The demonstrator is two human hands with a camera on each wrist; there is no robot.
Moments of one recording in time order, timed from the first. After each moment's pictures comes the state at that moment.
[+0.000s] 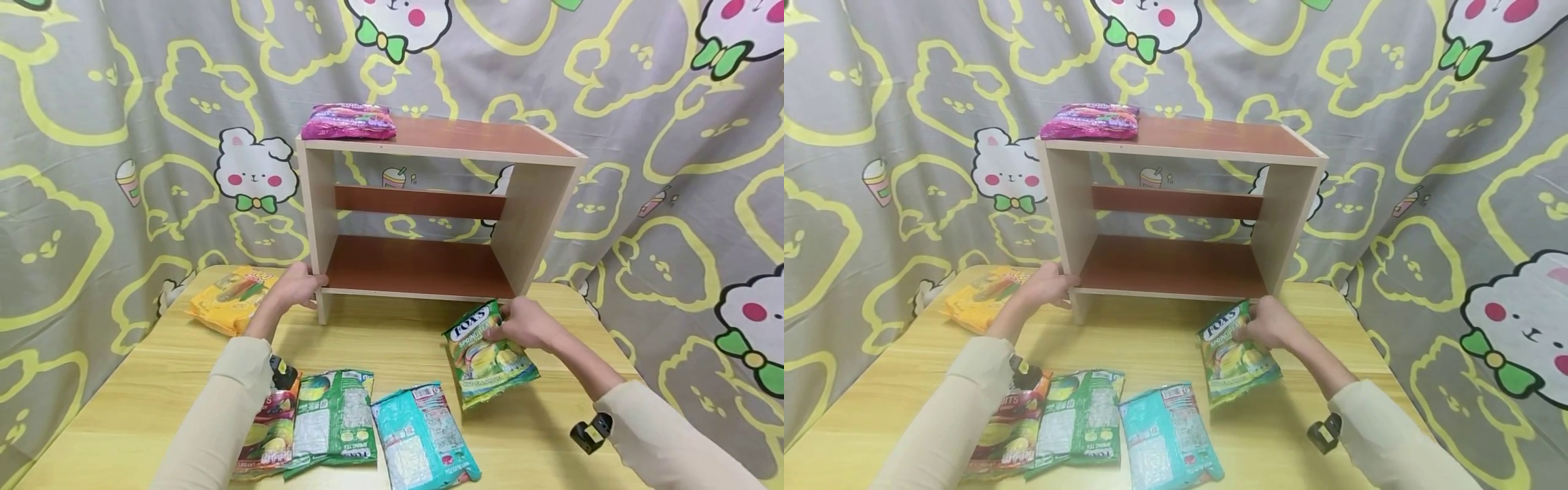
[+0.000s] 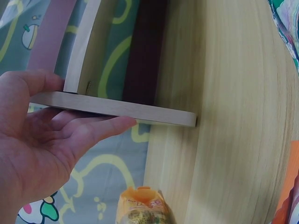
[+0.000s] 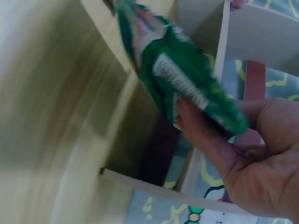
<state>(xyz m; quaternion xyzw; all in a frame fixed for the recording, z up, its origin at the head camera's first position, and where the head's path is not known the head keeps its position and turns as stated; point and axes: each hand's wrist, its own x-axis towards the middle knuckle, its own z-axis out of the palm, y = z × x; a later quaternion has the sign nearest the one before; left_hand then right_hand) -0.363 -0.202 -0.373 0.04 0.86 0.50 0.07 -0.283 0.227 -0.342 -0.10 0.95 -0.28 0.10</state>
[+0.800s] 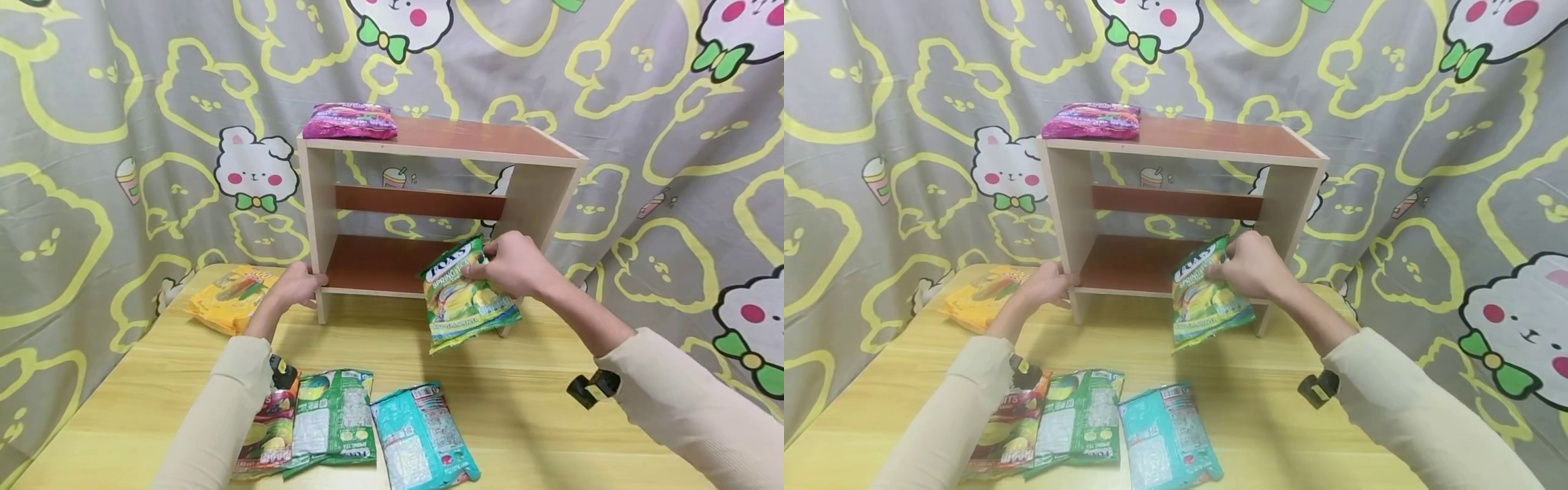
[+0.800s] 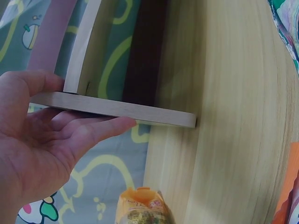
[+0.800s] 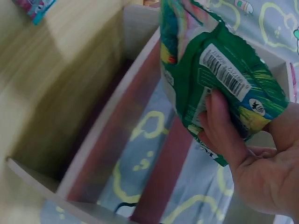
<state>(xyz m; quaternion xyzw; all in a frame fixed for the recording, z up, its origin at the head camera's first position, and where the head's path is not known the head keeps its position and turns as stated) -0.366 -0.203 -0.376 0.04 0.86 0.50 0.08 -0.281 0.175 -0.233 -0.11 0.97 -0.22 -0.01</state>
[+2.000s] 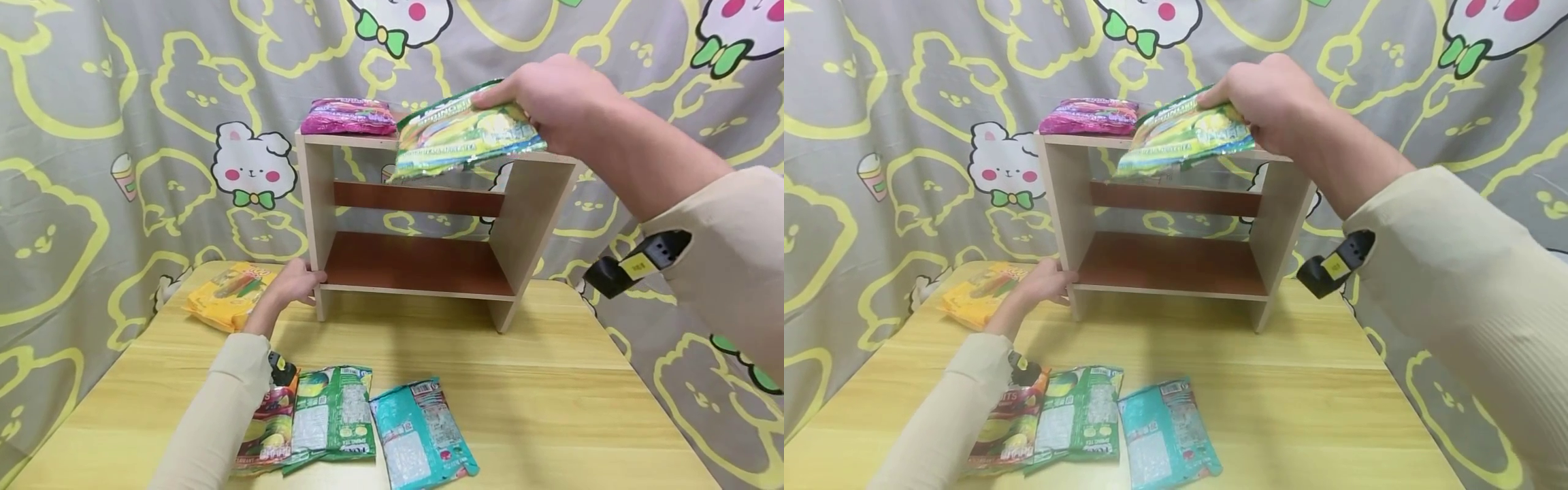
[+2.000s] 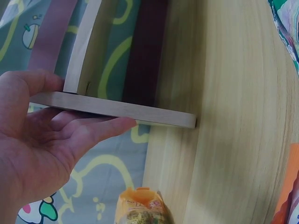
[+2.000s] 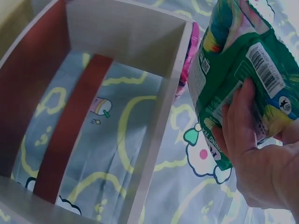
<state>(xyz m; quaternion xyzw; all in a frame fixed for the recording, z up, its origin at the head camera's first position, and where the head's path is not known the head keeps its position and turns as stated) -0.365 -0.202 -0.374 0.05 0.86 0.51 0.08 -0.293 0.142 -0.053 0.04 0.84 -0.54 0.01</state>
